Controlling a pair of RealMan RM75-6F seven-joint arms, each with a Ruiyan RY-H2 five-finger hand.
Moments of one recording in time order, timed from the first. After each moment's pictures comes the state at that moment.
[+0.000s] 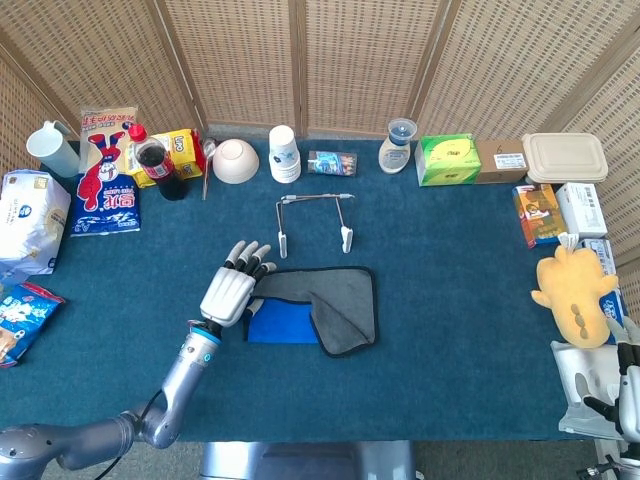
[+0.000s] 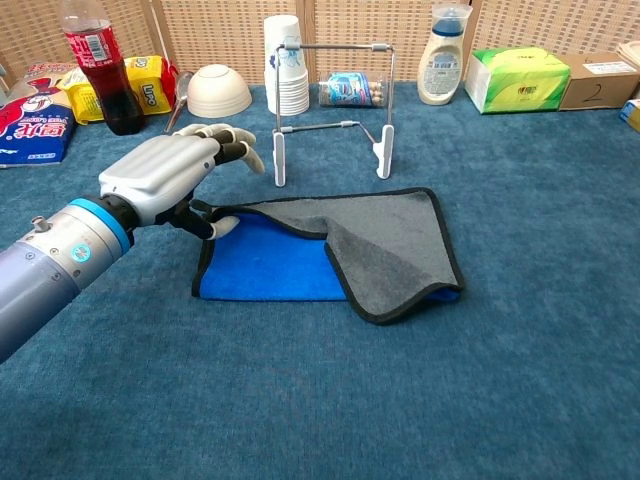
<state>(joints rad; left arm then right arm) -0.65 -1.90 -0.15 -1.11 1.36 1.18 0.29 -0.10 -1.15 0.10 -1.70 -1.34 1.54 0.05</state>
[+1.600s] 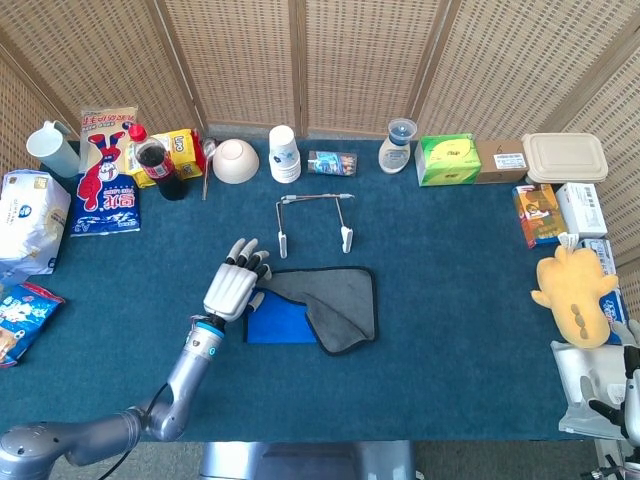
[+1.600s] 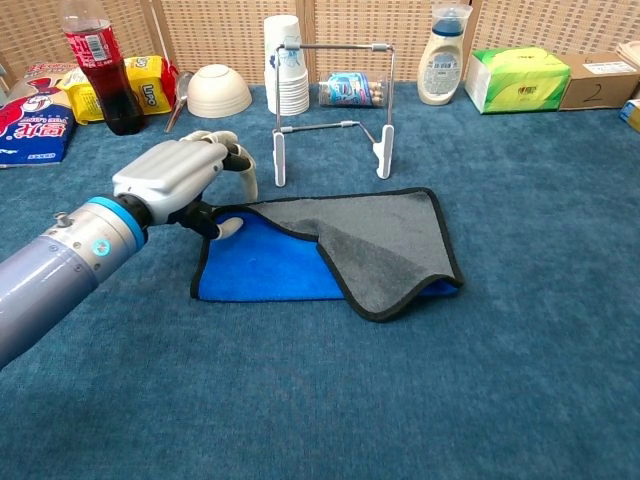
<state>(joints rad) -0.68 -1.94 -0.19 -1.07 1.32 1.11 0.32 -0.11 -1.13 0.10 -1.71 -1.34 1.56 0.05</state>
